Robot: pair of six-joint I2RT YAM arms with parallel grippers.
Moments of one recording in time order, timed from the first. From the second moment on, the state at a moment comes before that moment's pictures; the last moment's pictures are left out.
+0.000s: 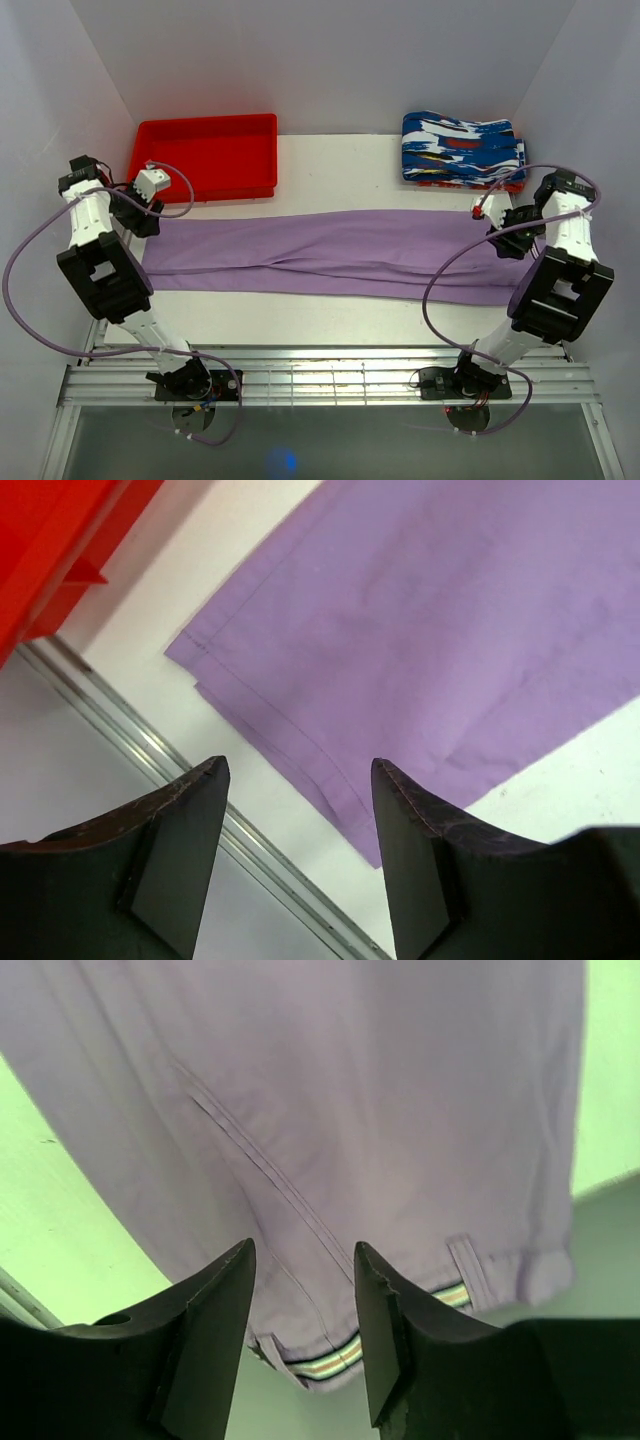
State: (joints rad) left arm 0.50 1.84 1.63 -1.05 0.50 1.20; right arm -0.43 1.61 1.35 -1.15 -0.39 -1.63
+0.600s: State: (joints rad) left arm 0.50 1.86 1.50 -1.24 0.57 1.56; right arm -0.24 1.63 1.11 -1.09 -0.31 -1.66
